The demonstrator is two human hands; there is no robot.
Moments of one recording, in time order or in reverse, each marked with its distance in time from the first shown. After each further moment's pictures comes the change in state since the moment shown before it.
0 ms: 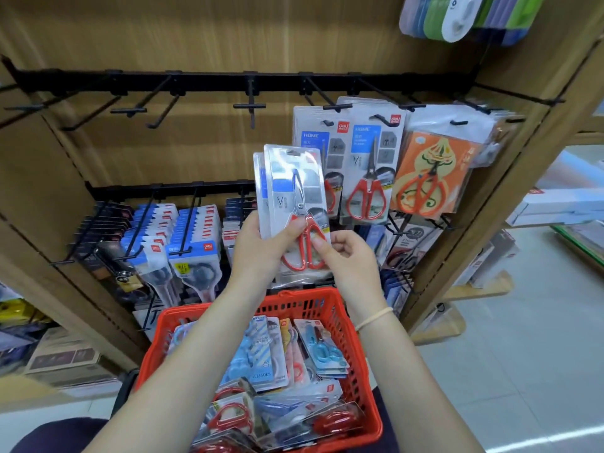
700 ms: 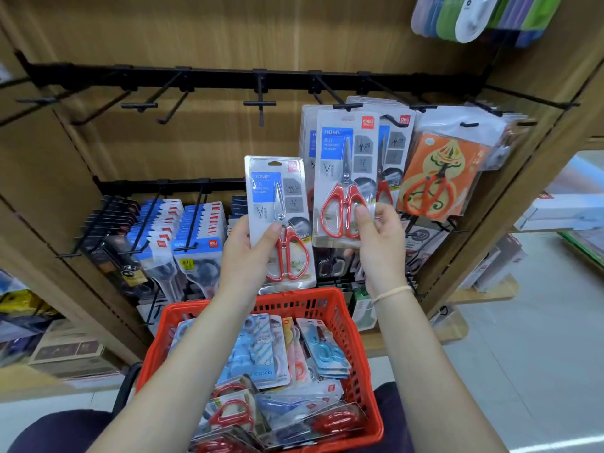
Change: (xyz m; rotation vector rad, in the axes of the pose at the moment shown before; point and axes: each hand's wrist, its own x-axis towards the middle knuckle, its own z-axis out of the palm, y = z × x) left_hand -0.003 -0.009 -0.021 0.064 0.082 -0.008; right_hand 0.030 -0.013 -0.014 0.020 0.186 -0.084
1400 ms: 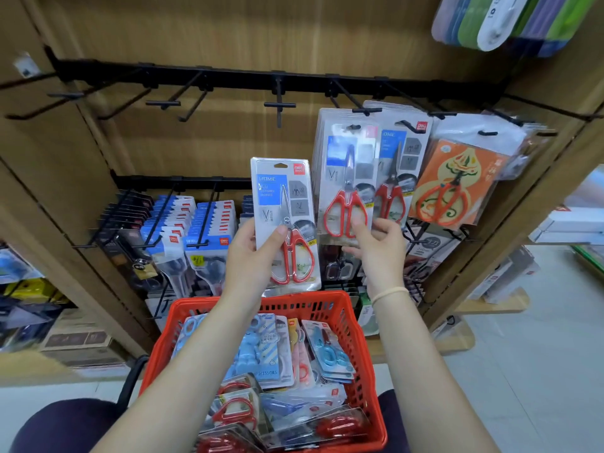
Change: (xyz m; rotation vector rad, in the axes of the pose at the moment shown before) left_hand -0.004 -0.004 -0.009 -0.068 0.039 0.007; right_hand 0.005 0.013 0.013 0.033 0.034 0.151
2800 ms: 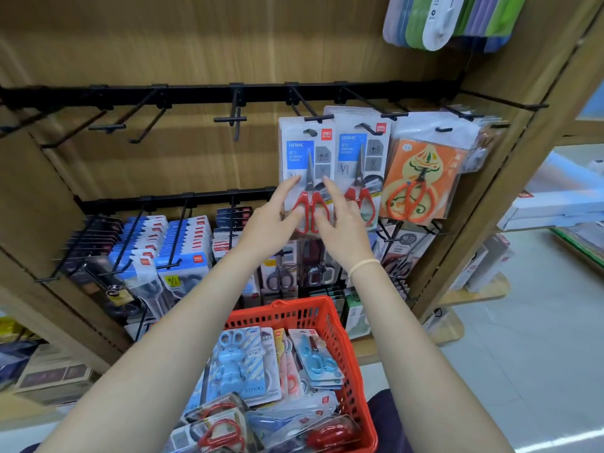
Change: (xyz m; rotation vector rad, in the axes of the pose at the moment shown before) left_hand 0.081 0.008 0.064 0.679 -0.378 0.284; right_hand 0.051 -0.003 0.000 -0.654 -0.238 -0.392
